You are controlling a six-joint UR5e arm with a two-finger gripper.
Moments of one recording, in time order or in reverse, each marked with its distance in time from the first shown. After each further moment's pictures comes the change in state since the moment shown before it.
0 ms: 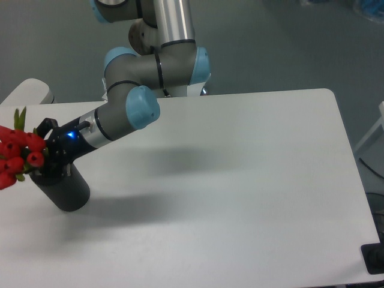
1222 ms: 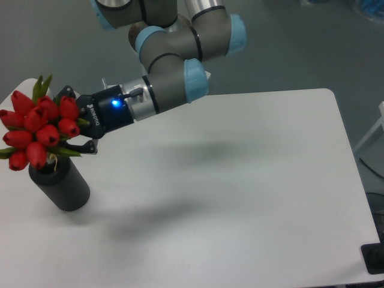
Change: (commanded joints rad) arm 0.212 0.089 0.017 -0.002 -0.431 -0.160
